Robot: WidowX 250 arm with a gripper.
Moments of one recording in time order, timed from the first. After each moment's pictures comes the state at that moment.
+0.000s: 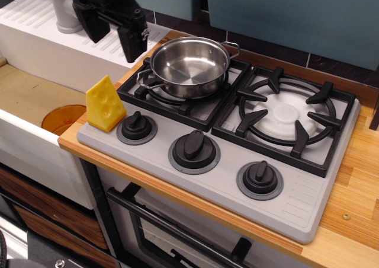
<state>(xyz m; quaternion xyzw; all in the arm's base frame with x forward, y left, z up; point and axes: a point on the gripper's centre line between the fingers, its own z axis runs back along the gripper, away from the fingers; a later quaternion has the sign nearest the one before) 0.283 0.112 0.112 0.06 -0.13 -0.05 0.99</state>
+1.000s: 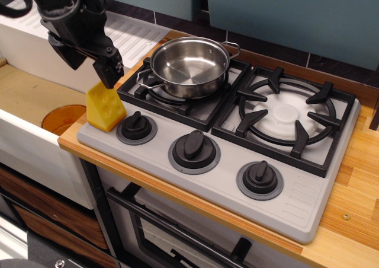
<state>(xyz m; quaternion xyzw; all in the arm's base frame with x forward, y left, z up) 0.265 0.131 0.077 0.06 -0.18 -0.03 0.98</state>
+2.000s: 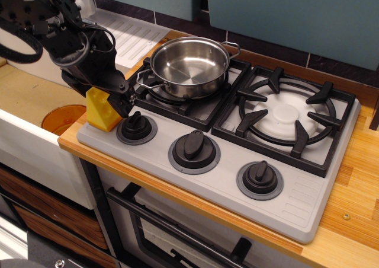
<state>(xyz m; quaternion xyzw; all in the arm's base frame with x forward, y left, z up) 0.258 0.109 0.048 0.04 -0.22 -0.01 0.97</state>
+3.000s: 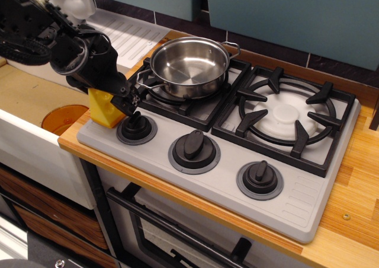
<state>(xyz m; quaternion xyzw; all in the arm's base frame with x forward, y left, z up) 0.261 0.107 0.040 0.02 -0.26 -0.03 0.97</state>
